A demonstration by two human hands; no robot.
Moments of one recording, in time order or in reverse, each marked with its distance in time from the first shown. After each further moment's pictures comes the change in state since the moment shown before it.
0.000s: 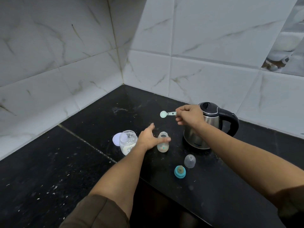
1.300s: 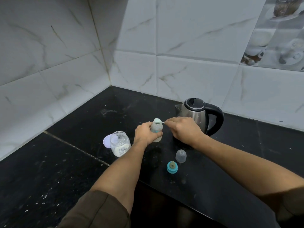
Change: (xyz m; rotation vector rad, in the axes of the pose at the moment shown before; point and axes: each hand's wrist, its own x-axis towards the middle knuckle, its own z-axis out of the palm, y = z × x) left_hand 0.009 0.020 0.022 0.226 0.144 0.106; right_hand -0.028 0.054 -0.028 -1.122 -0.069 -1.055
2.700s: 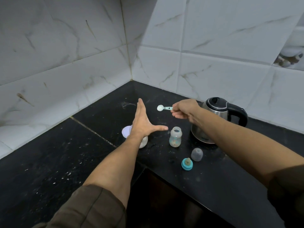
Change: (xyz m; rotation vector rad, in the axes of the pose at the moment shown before) left_hand -0.024 -0.041 -0.076 -0.133 0.127 0.041; right_hand 0.105 -0.035 -0.021 1.244 -0.186 1.175
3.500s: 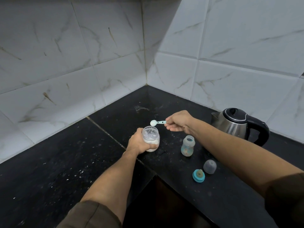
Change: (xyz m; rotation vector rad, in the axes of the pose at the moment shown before) left_hand -0.019 -0.078 -0.019 0.068 -0.026 -0.275; right_hand 0.003 0.001 0.062 -0.114 -0.237 0.031
